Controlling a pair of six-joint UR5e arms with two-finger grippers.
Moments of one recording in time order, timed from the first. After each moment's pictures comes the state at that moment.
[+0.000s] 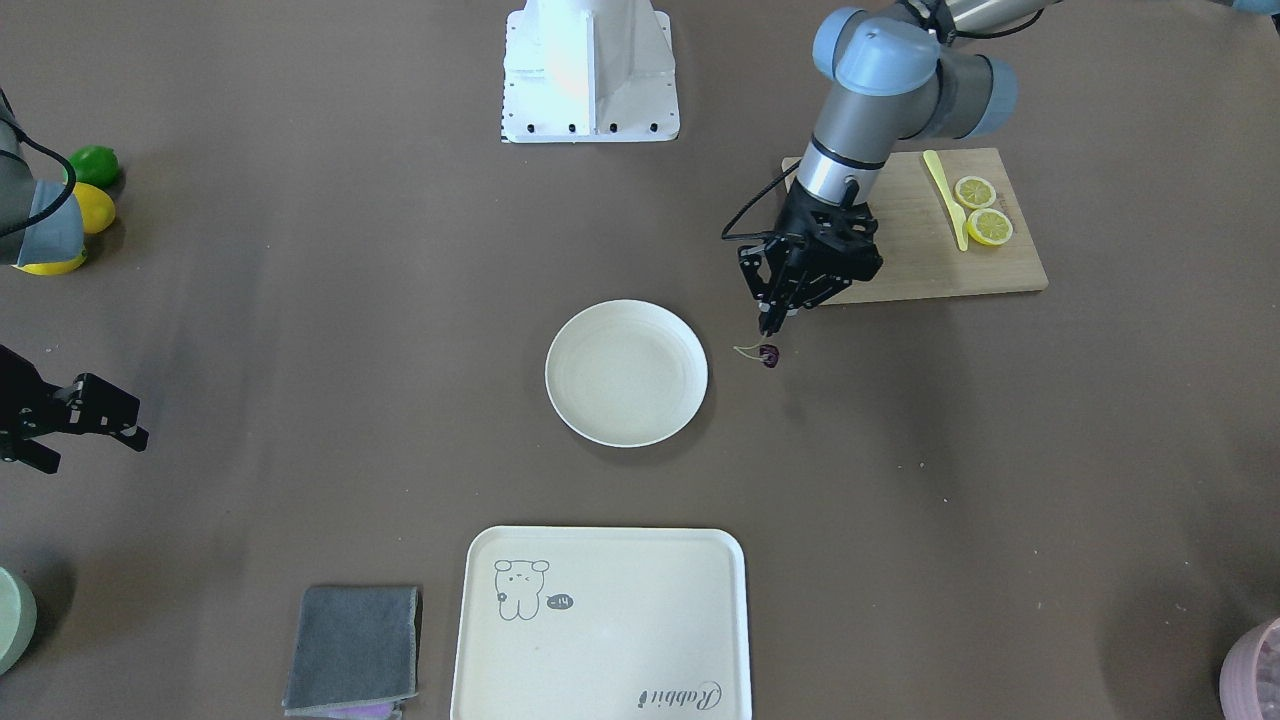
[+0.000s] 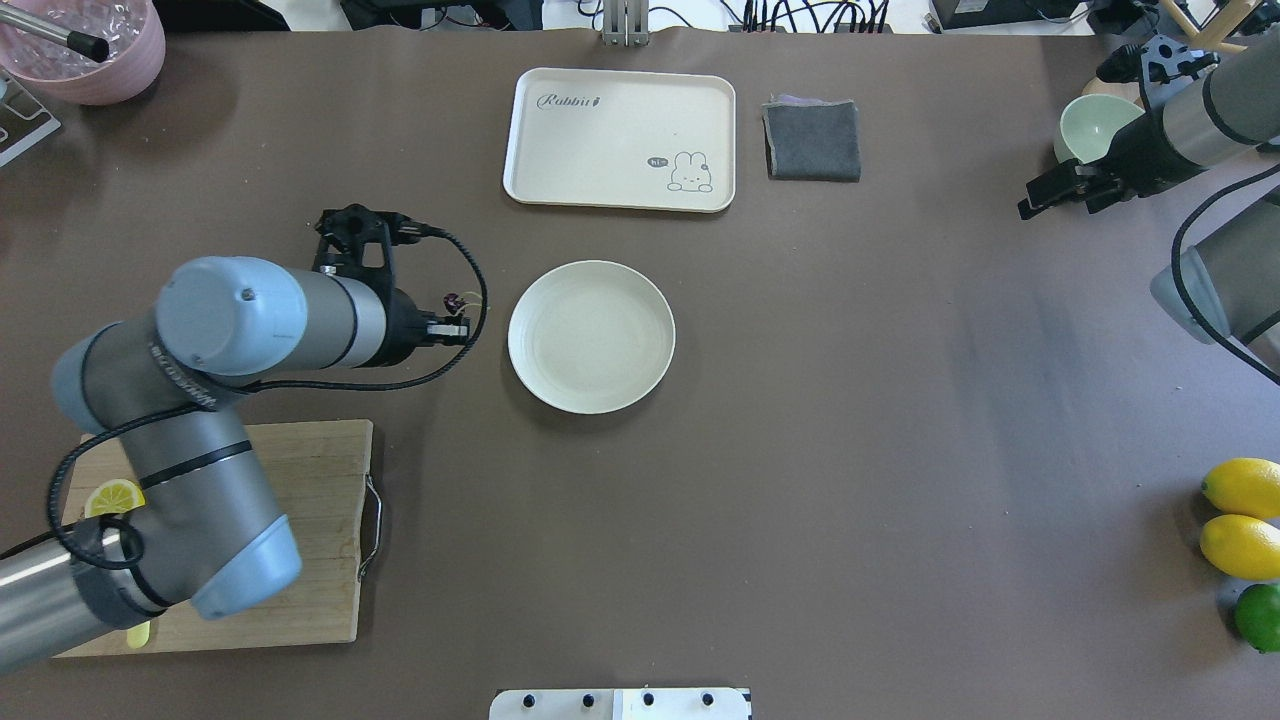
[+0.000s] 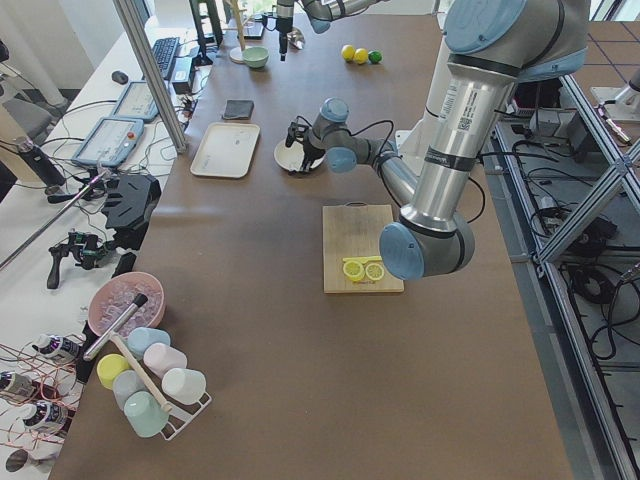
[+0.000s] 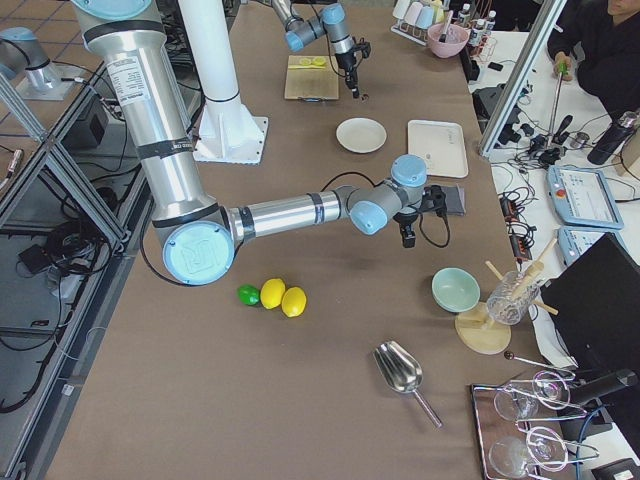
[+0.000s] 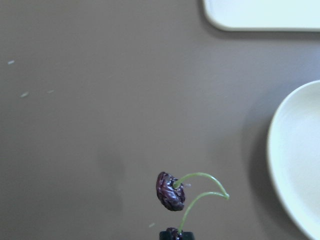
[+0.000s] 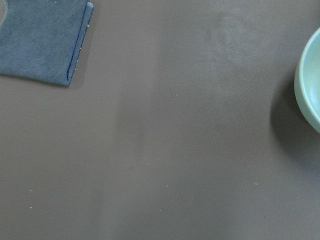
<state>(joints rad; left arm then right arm) -0.55 -2.00 -1.78 -2.00 -1.68 -1.15 1.13 -1.29 1.46 -1.06 2.28 0.61</state>
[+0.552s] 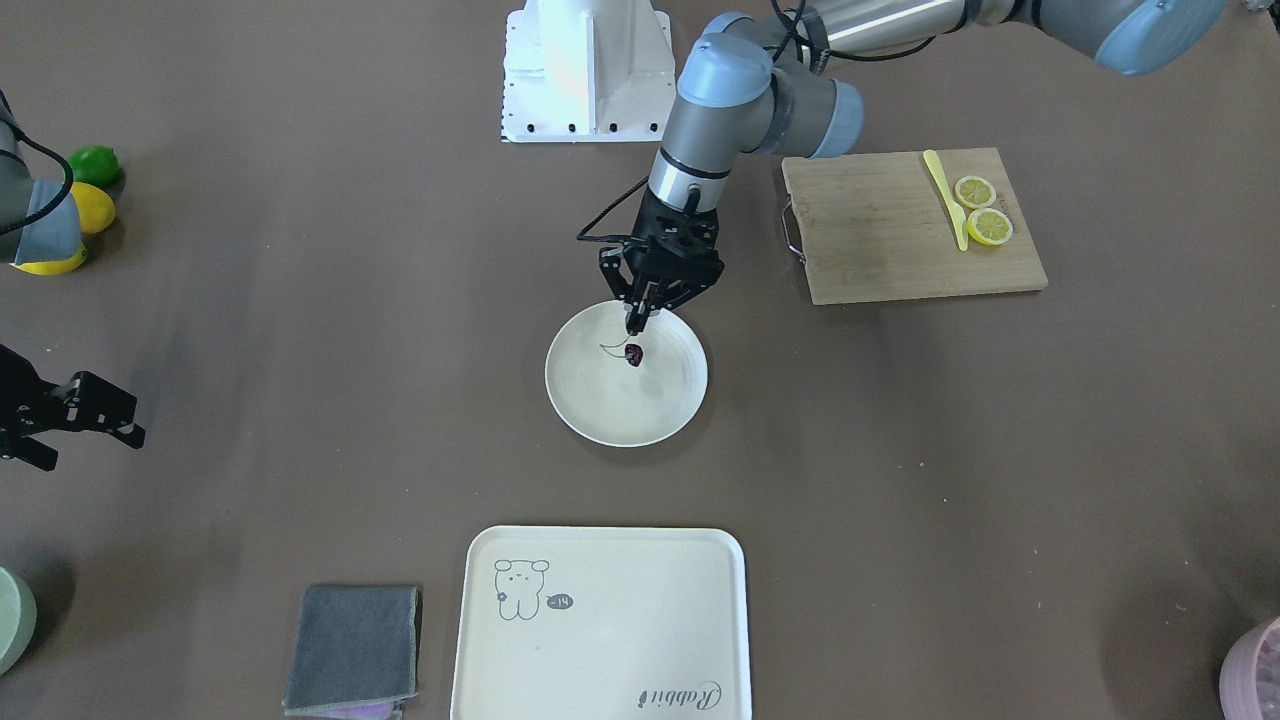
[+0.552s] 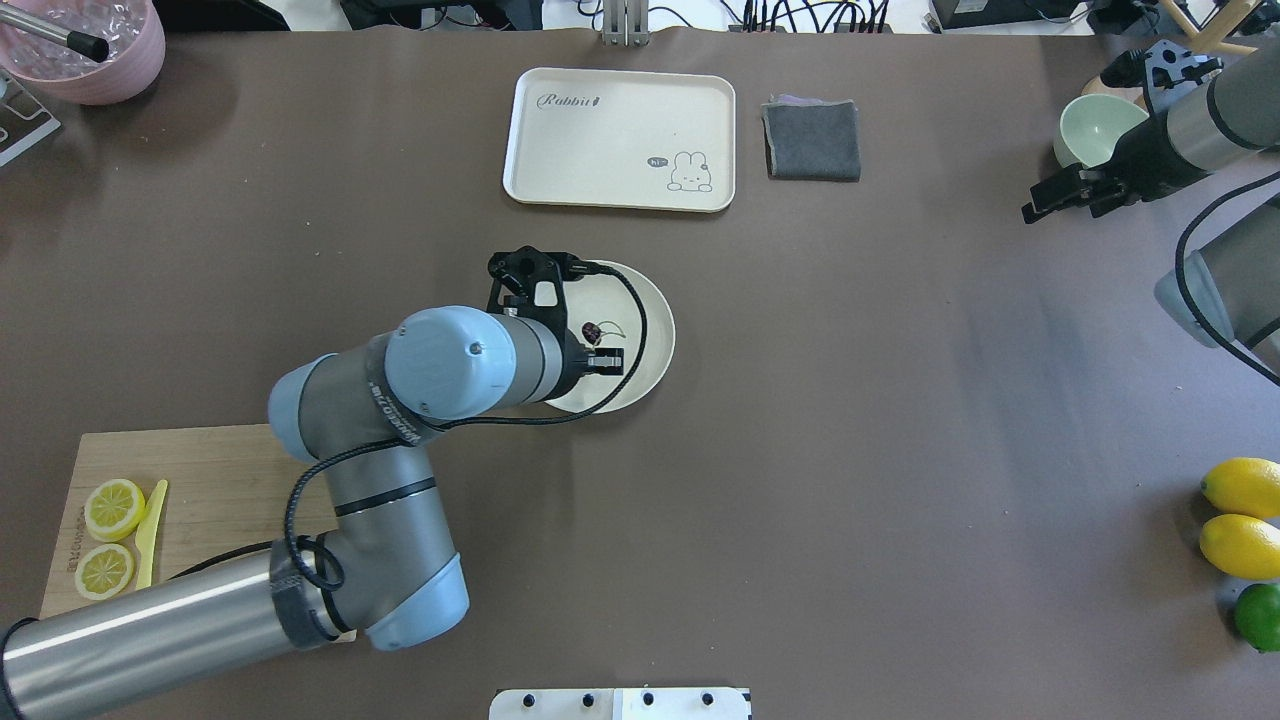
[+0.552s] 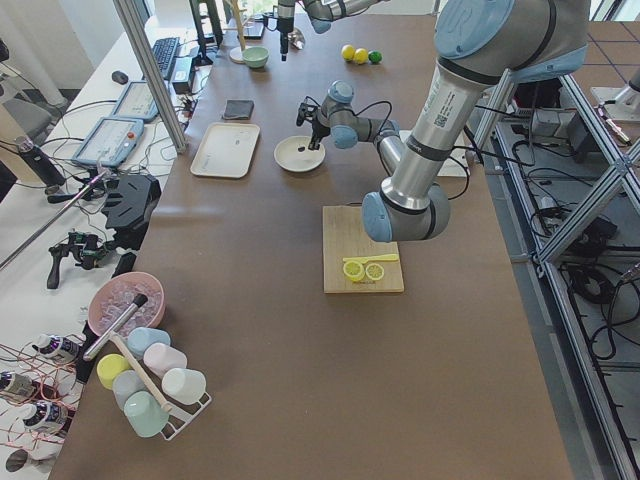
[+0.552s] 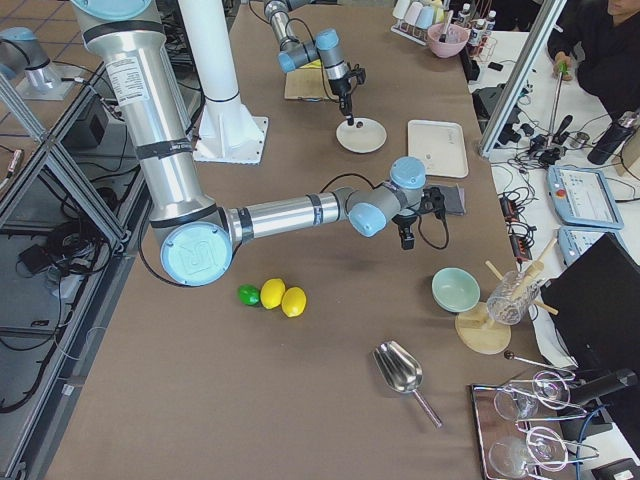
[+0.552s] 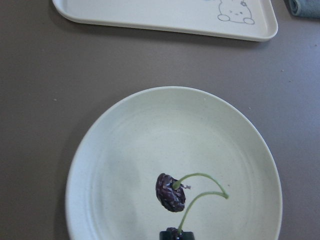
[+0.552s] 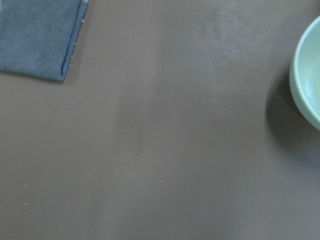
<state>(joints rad) -0.43 -2.26 -1.55 -2.01 -1.56 -1.24 1.13 -1.30 1.46 -1.06 2.28 0.61</state>
